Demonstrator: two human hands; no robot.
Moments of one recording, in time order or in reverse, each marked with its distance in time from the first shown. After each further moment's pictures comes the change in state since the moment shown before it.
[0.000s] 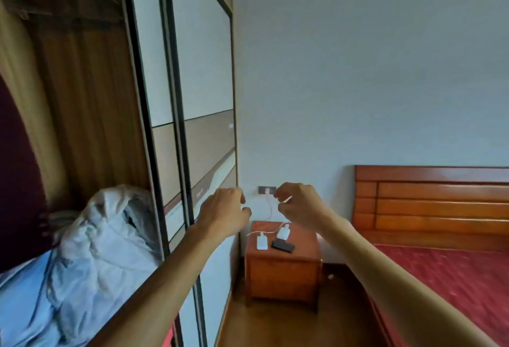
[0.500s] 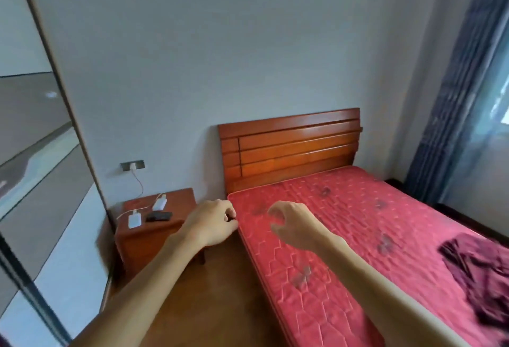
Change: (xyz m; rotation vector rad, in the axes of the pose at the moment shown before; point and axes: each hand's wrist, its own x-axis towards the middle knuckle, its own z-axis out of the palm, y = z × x) left_hand -0.108 0.290 0.155 -0.140 -0.488 0.427; right_hand -0.293 0.245 -0.136 -0.104 -0.003 0.473
